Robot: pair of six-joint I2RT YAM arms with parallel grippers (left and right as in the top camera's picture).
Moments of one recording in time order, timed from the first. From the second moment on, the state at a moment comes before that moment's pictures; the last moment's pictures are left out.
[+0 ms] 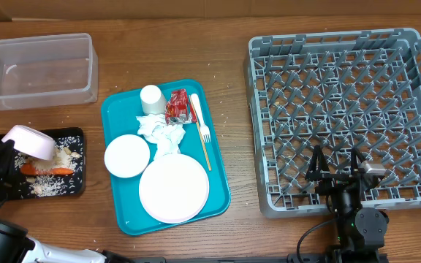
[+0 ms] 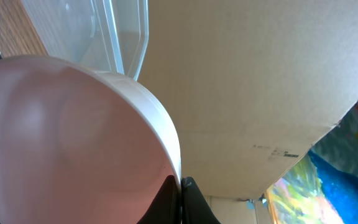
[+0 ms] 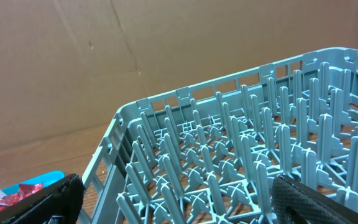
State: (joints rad) left arm 1.18 1.93 1.21 -0.95 1.54 0.01; right arm 0.03 0.01 0.02 -0.03 0.01 0.28
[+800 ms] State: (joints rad) left arm 0.70 1.66 1.35 -1.01 1.18 0.06; right arm 0.03 0.01 0.02 -0.03 0.01 0.28
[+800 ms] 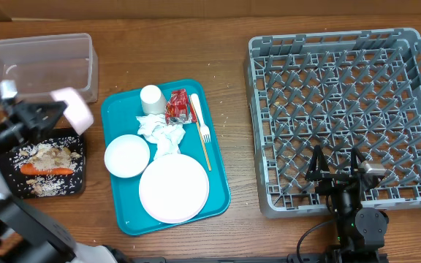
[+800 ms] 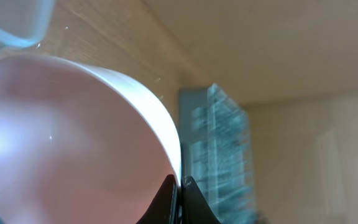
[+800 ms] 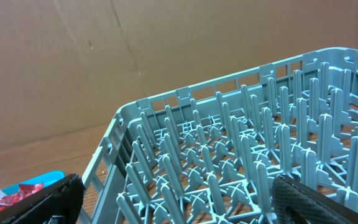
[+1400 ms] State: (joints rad) left arm 0.03 1.69 1.40 -0.82 0.15 -0.12; right arm 0.03 0.01 0.02 -0.03 0.01 0.28
